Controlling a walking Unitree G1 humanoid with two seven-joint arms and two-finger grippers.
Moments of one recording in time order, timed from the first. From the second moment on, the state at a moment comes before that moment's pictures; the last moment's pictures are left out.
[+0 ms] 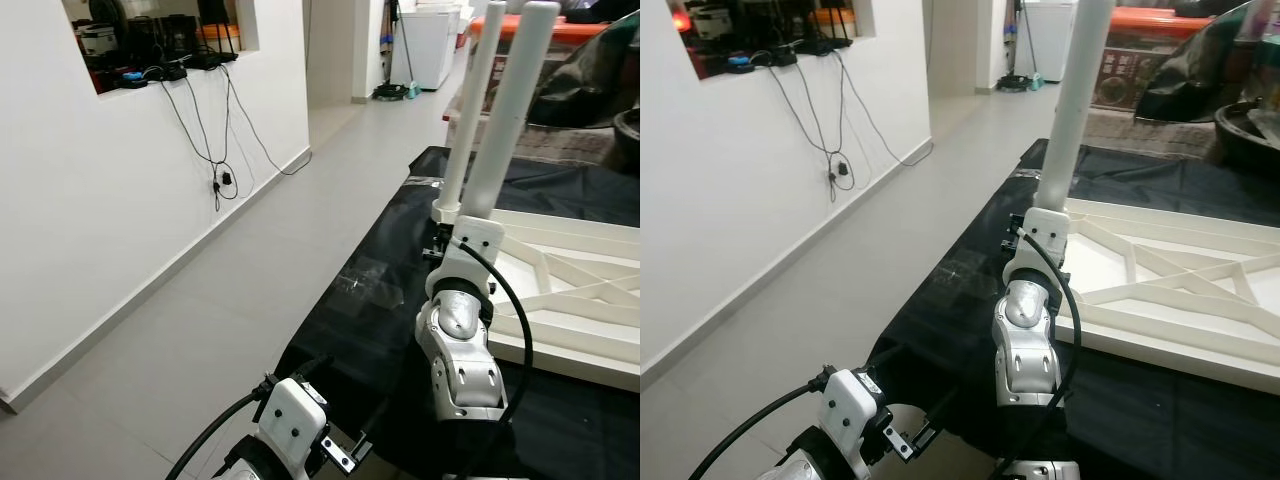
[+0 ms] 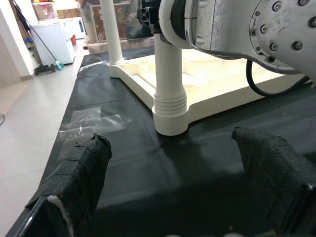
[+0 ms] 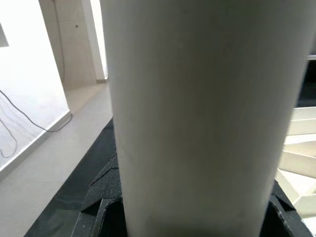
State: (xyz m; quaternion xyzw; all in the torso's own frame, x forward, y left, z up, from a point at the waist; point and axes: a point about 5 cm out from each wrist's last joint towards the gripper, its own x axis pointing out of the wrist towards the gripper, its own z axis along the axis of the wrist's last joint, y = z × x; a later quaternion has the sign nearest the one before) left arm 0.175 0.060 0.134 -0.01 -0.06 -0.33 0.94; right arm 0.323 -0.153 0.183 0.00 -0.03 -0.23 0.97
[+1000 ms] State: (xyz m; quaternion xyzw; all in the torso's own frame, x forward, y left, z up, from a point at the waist) left arm 0.179 0.060 0.134 -0.01 -0.06 -0.33 0.94; right arm 0.349 -0.148 0.201 0.07 0.01 0.41 0.91
